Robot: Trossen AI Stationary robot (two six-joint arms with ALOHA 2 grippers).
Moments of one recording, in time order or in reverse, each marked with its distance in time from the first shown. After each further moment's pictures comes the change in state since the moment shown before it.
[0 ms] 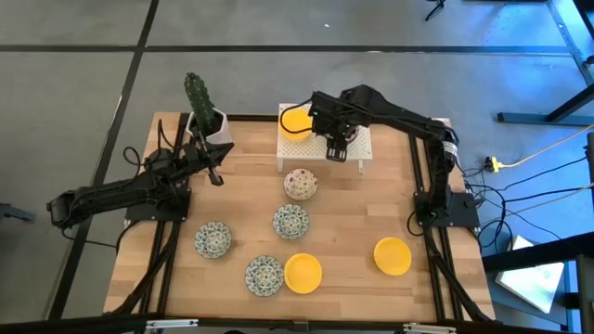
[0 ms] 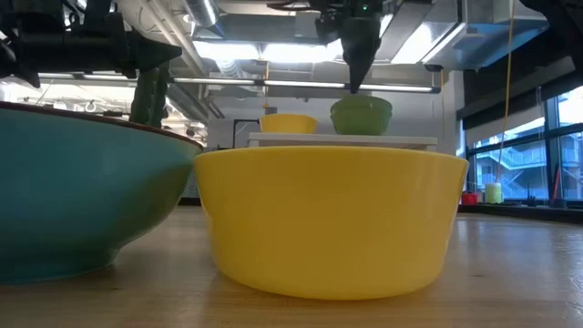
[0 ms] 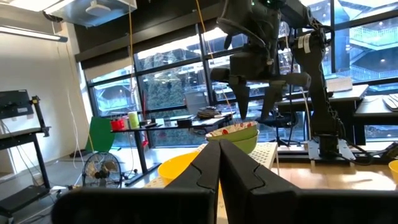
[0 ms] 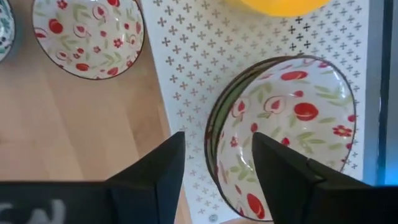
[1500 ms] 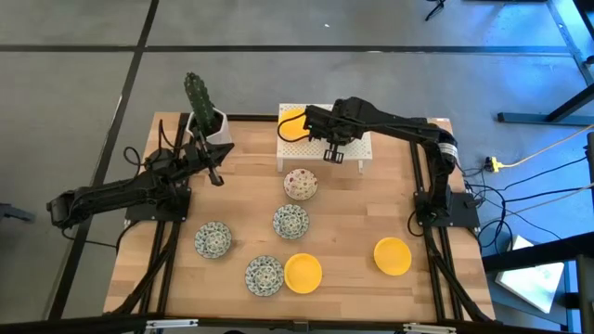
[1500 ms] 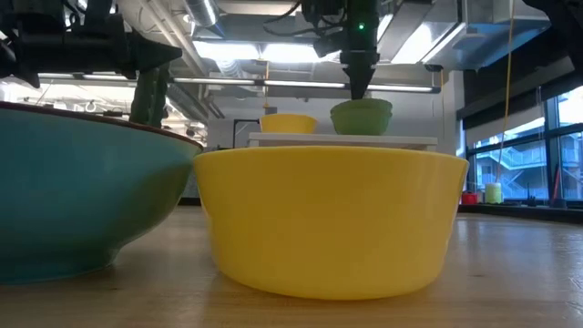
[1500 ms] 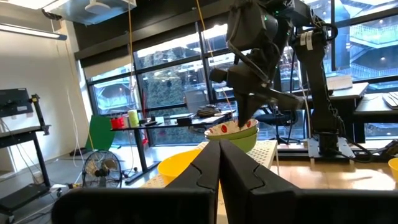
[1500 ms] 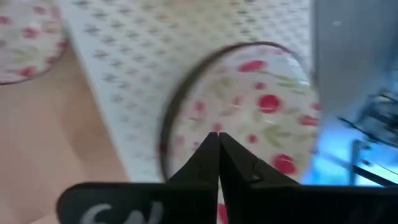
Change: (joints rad) left arm 0.000 0.000 0.000 -0.008 0.000 0.000; right arm 0.039 0.000 -0.123 0.076 0.274 0.077
